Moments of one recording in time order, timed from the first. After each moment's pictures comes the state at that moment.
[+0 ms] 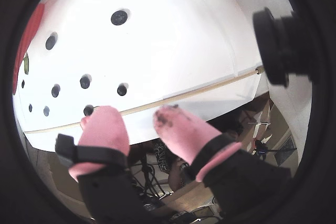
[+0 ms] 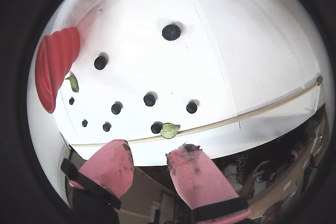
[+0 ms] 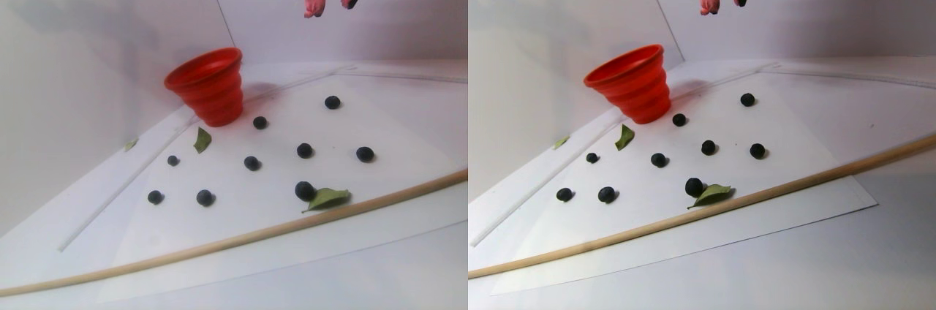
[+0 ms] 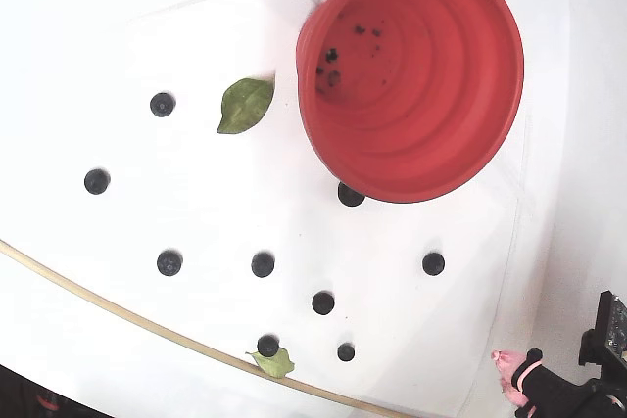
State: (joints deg) arm 27.5 133.9 125.9 43.0 -94.0
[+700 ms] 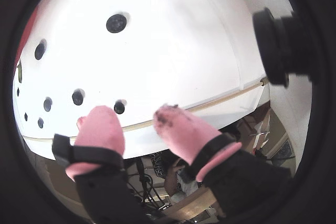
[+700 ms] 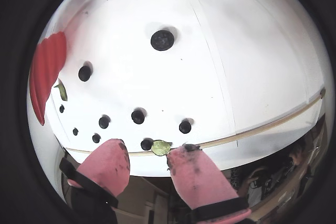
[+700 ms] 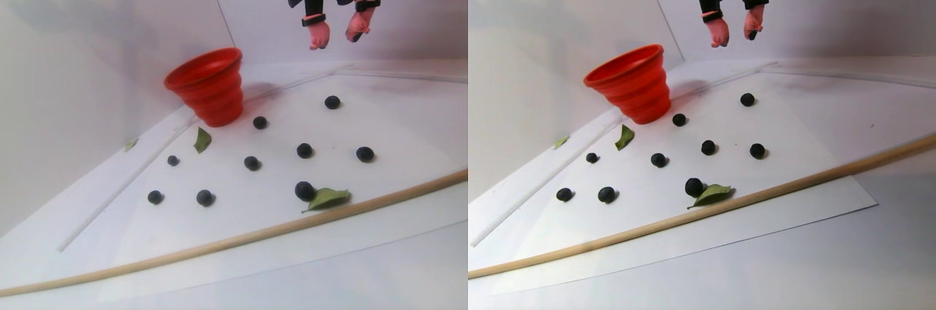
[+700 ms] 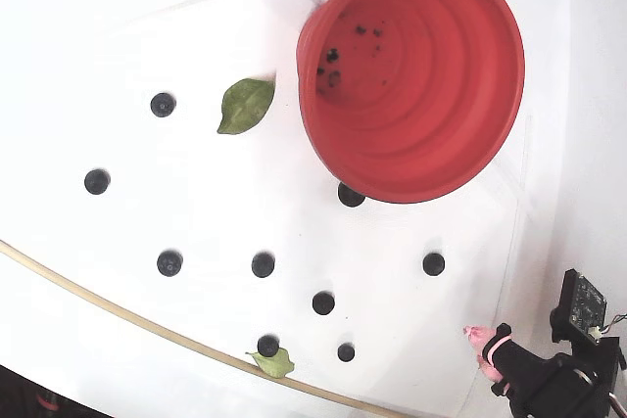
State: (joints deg) arm 28.4 123.3 126.8 31.4 -96.7
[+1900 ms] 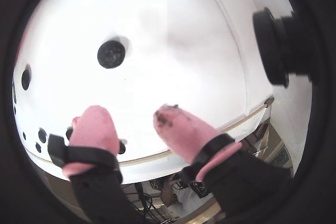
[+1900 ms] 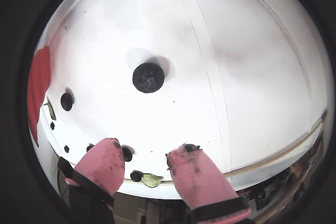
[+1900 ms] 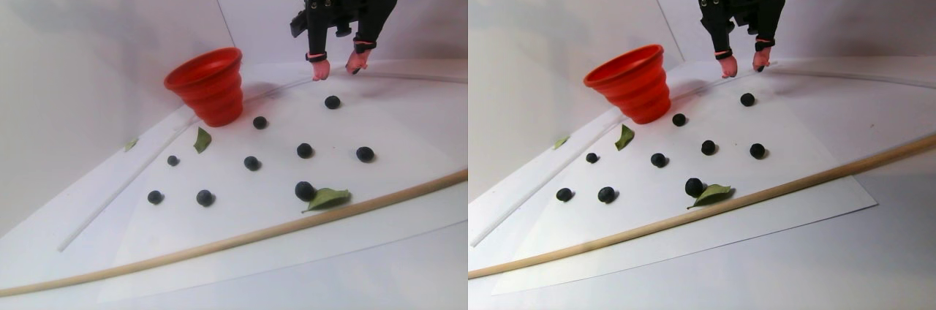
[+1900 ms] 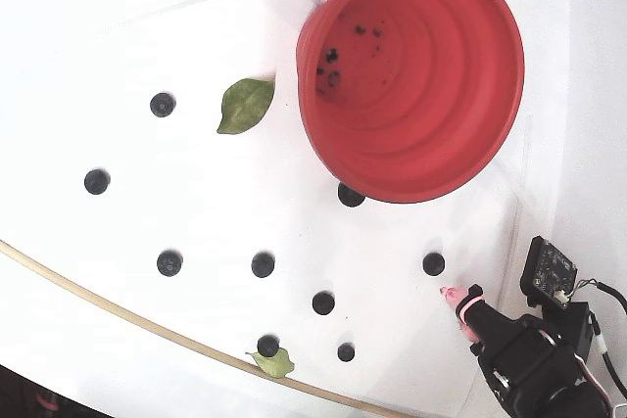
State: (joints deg) arm 28.4 106.3 122.7 14.9 -100.3
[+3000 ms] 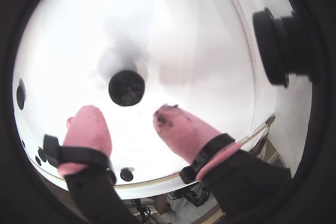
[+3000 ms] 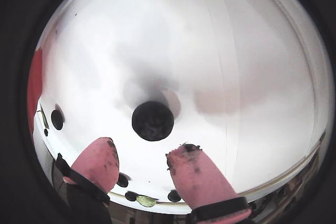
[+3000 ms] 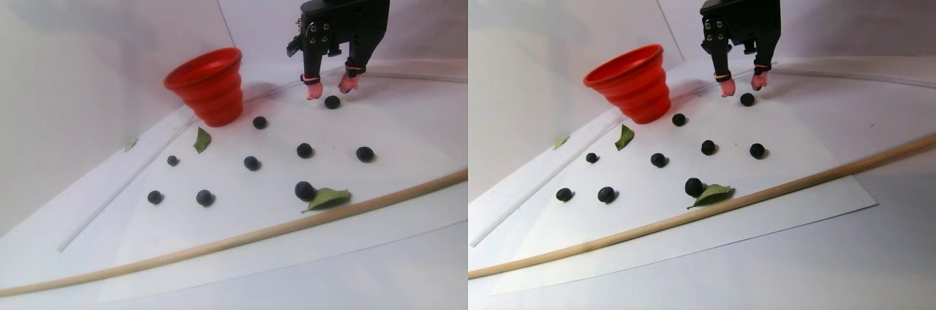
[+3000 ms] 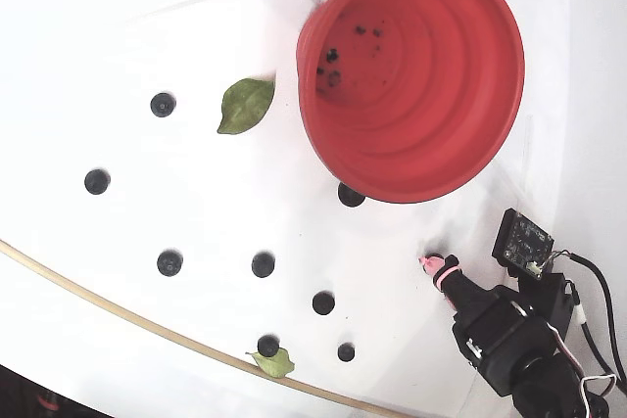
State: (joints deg) arm 27.0 94.7 117.9 5.4 -103.4
